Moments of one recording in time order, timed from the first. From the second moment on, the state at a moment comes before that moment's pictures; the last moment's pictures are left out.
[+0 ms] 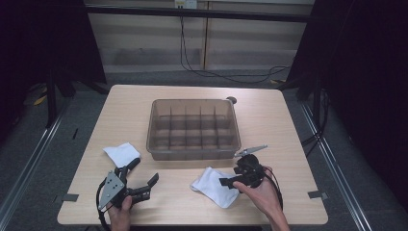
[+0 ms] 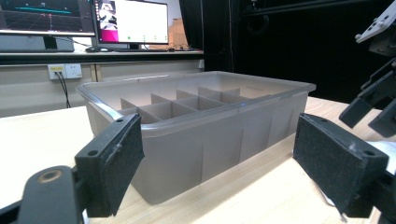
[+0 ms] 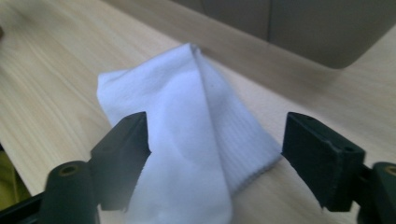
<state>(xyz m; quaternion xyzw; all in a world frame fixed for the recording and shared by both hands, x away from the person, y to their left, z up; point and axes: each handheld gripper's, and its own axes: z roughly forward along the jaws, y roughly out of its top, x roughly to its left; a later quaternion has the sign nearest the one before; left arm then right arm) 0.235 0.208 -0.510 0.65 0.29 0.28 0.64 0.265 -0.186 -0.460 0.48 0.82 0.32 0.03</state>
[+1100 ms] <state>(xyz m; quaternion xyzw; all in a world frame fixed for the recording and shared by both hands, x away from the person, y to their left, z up) 0.245 0.211 -0.506 0.67 0.35 0.26 0.60 0.276 -0.265 -0.482 0.55 0.64 0.41 0.34</state>
